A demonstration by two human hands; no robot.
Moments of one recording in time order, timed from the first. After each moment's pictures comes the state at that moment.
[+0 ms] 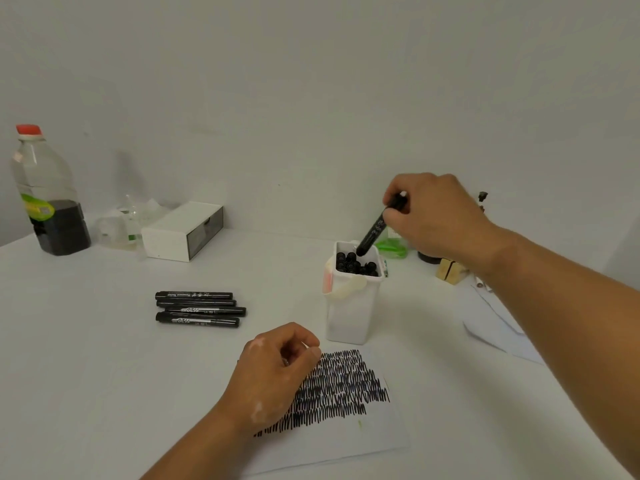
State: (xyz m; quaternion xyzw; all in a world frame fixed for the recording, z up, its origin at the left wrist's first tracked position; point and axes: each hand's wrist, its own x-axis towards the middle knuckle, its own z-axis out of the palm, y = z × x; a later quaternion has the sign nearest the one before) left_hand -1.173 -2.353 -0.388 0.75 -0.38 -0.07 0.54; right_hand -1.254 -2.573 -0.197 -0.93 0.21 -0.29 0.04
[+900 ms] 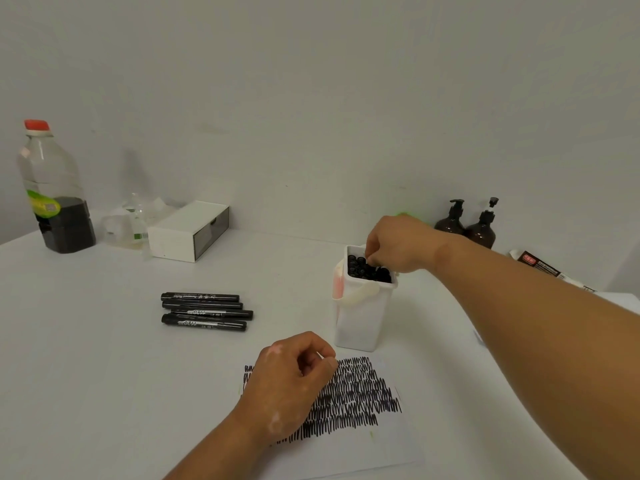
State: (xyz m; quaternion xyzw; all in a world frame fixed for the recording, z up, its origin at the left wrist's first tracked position) left_hand -1.177 -2.357 -0.385 0.74 -0.38 -0.09 0.55; right_hand -1.196 -2.581 -0.226 -0.98 0.20 0.00 -0.05
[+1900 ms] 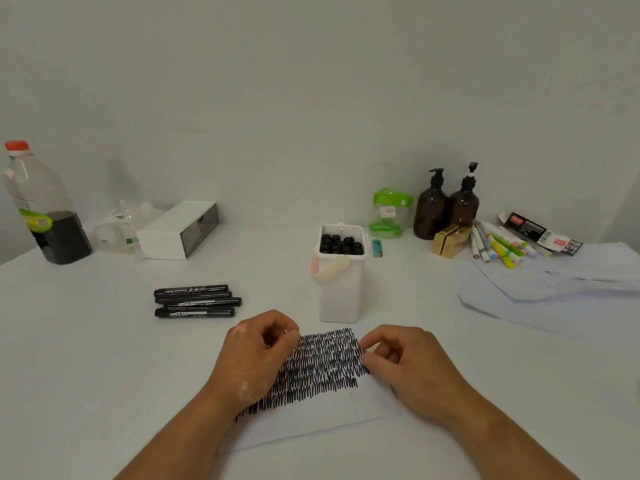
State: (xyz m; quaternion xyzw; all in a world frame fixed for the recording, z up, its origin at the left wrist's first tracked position) left_hand -1.165 -2.351 -0.393 0.79 -0.37 -0.02 0.49; right_hand -1.339 -2.533 -0.387 -0.87 0.20 -0.20 0.40
